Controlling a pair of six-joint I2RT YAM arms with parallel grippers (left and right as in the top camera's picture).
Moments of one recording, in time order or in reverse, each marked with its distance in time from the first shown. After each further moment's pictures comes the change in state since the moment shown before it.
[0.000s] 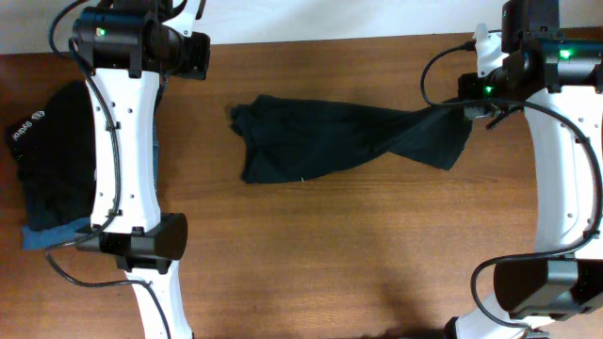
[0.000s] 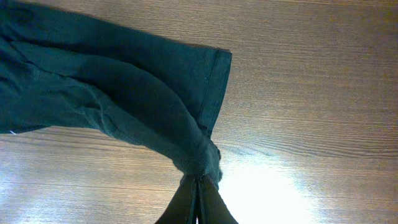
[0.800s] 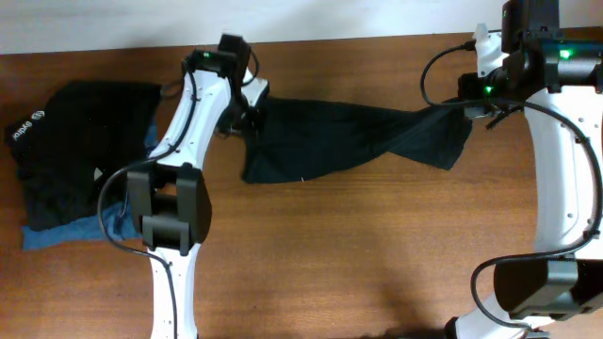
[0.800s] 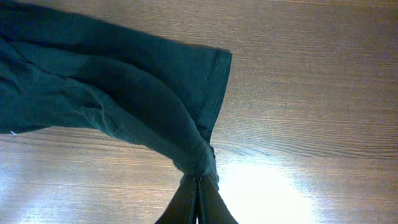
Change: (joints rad) left arm -0.100 0.180 -0.605 0.275 0.151 -0.002; right arm 0.000 0.000 0.000 0.000 0.000 0.000
